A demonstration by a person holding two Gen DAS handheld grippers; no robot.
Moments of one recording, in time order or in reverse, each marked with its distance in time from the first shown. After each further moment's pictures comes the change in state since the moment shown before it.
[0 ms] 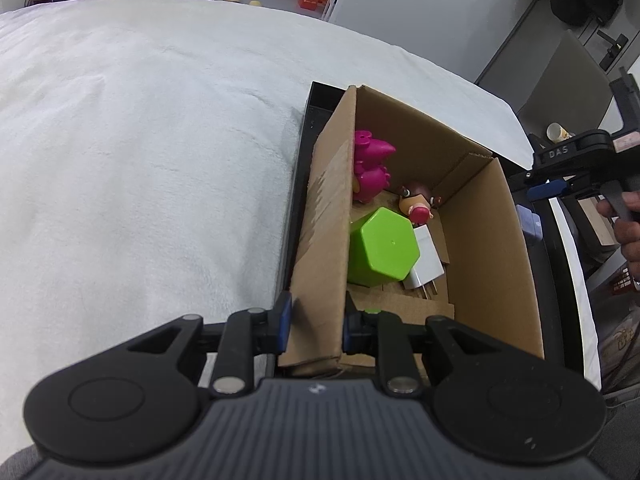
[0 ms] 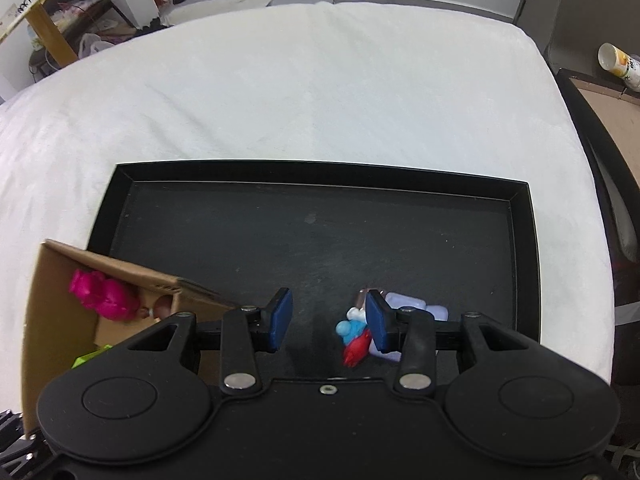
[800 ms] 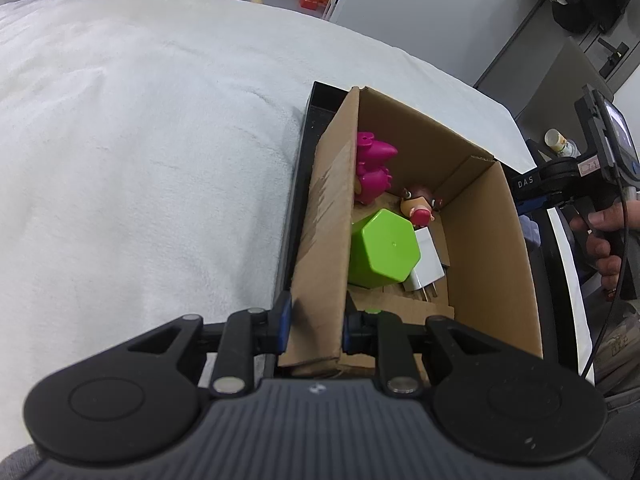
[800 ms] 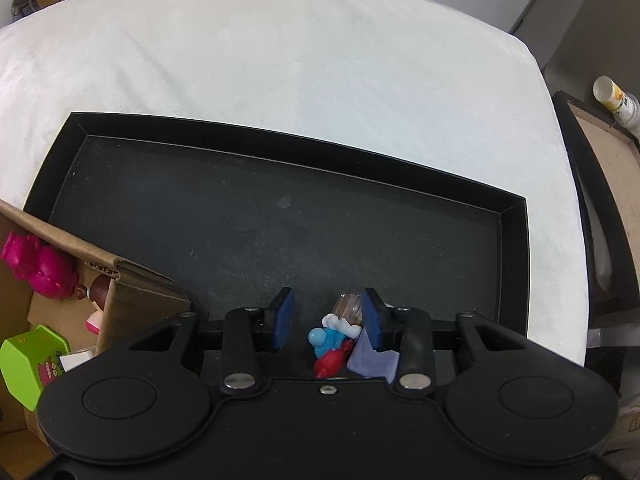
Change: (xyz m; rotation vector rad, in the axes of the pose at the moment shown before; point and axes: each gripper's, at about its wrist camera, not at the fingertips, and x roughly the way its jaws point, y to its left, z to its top) left arm 0.004 0.003 0.002 -0.021 0.002 -0.019; right arm 0.035 0.019 -0.003 -0.119 0.041 -0.167
